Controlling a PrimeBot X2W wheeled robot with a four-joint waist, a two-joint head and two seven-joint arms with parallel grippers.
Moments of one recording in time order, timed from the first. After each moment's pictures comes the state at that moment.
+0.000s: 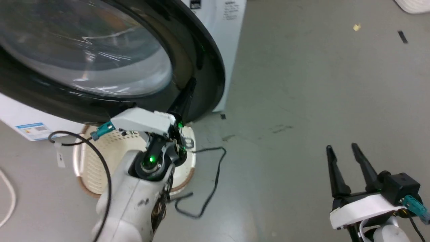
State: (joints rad) left arm -0.66 0.05 -0.31 0.54 -1.77 -0.12 0.04; right arm -0.14 -0.05 -0.03 0.22 0.17 0.13 -0.25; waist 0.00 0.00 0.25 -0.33
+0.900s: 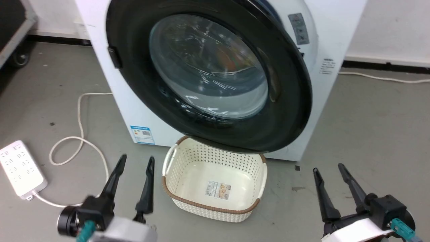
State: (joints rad) left arm -0.05 0.26 -0.24 0.01 -0.33 0.06 -0.26; right arm 0.00 -0.05 0.04 0.10 0.13 0.13 -0.23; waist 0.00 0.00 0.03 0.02
